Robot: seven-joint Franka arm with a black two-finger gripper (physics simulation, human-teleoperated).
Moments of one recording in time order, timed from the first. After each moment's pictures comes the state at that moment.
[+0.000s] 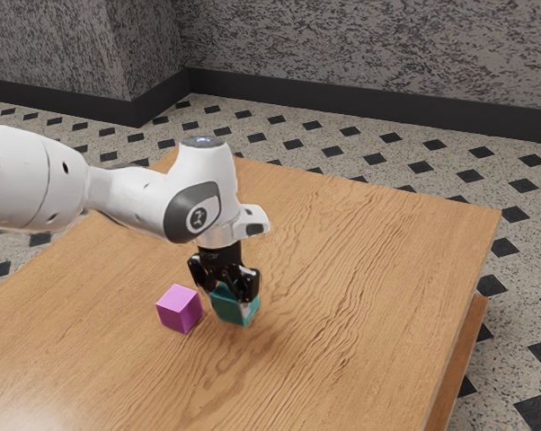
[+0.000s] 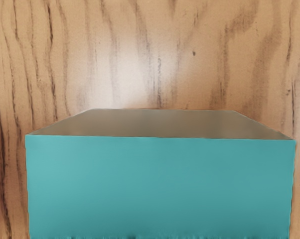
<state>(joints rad) -0.81 0.20 0.64 -2.10 -0.17 2.18 -0.09</state>
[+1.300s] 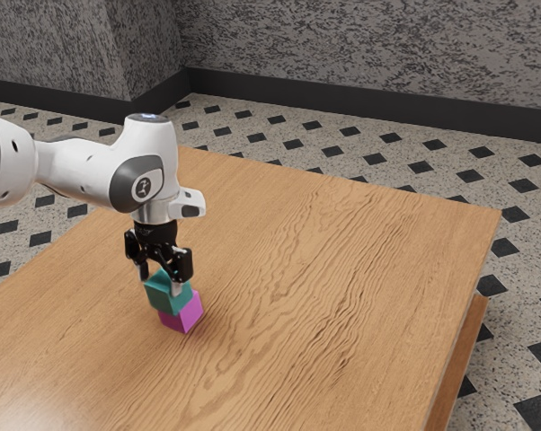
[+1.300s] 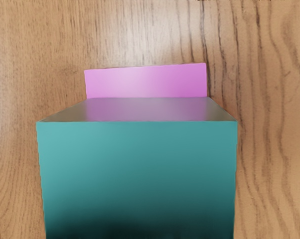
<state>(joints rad) -0.80 0.15 0.82 -2.12 -0.05 2.04 0.10</state>
